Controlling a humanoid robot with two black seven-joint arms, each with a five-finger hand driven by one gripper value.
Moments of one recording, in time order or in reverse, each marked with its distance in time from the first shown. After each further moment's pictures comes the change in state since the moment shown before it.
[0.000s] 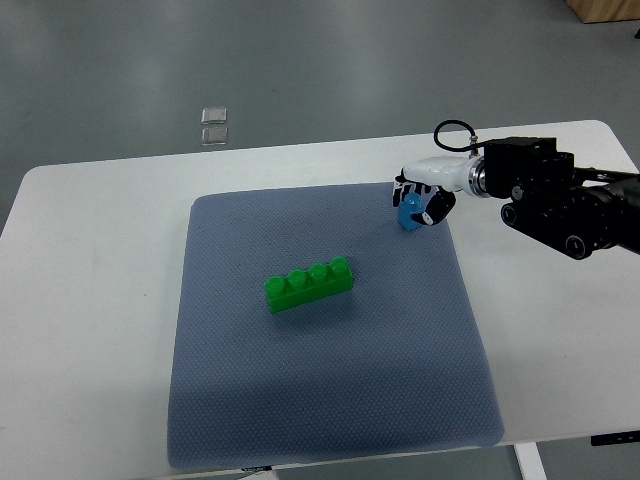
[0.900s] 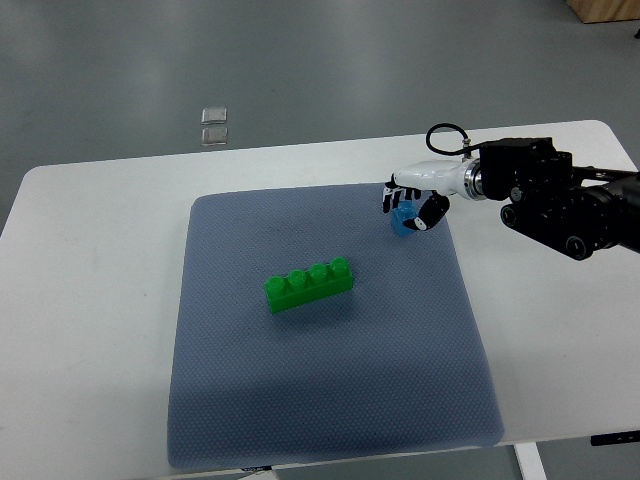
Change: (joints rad) left arm 0.000 0.000 0.003 0.003 -0.001 0.000 0.001; right arm 0.012 -0.003 -0.031 0.014 -0.001 0.004 0.082
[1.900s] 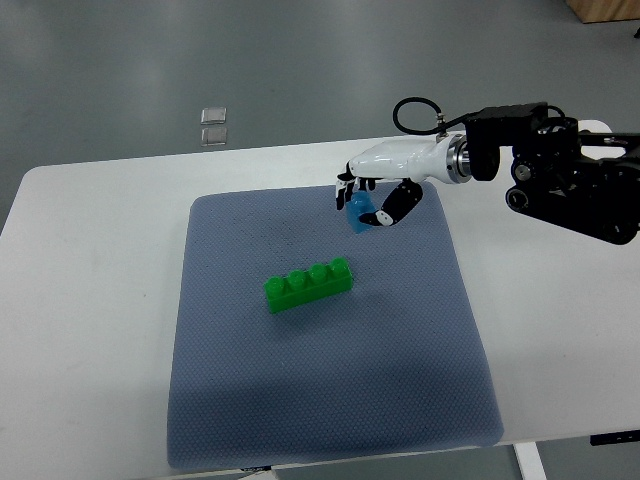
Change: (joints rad) left arm 0.000 0.000 0.003 0.000 0.000 0.000 0.000; right arm 0.136 -0.165 -0.010 0.457 0.016 0.007 0.024
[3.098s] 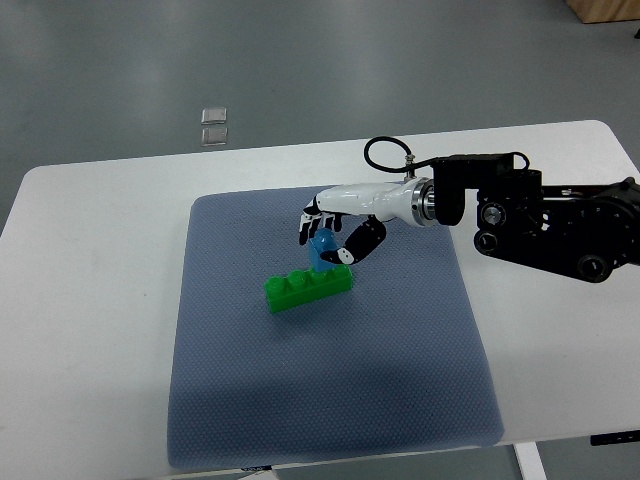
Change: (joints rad) left arm 0.000 0.000 -0.002 0.005 0.000 0.000 0.000; right arm -0.111 0.075 0.068 0.069 0.146 -0.044 -0.171
